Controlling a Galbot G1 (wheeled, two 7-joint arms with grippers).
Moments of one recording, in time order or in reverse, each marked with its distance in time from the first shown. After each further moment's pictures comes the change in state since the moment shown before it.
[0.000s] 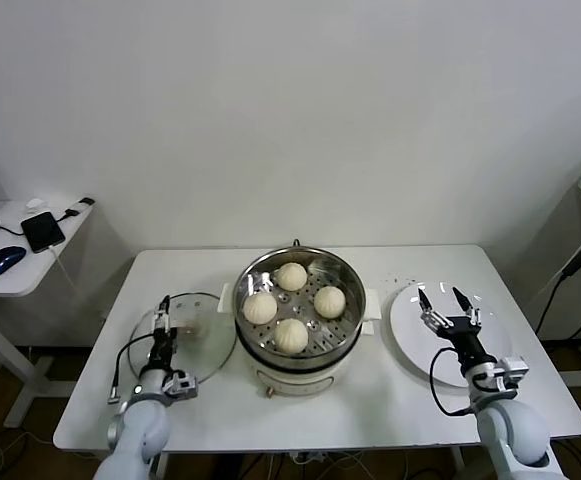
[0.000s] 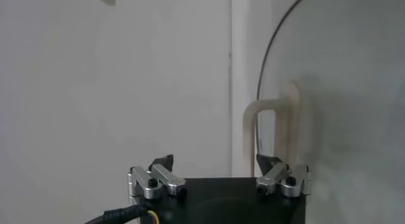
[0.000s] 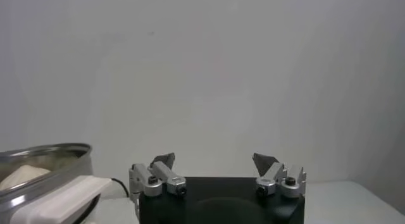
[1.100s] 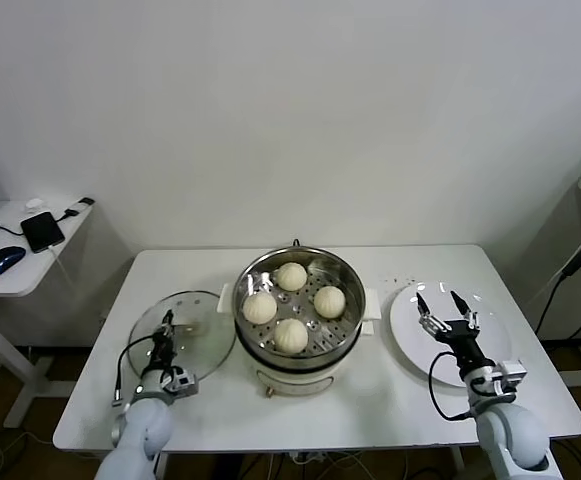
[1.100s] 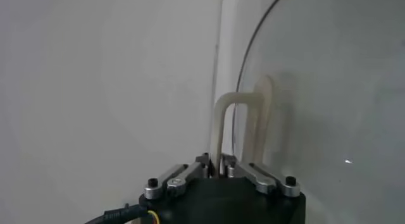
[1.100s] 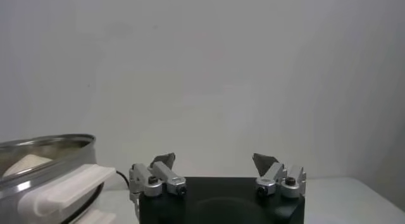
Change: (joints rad) left arm -0.036 -0.012 -0.008 0.081 -0.088 0.002 -0.001; right arm -0.010 0.002 -0.002 0.000 -0.022 -0.001 -0.007
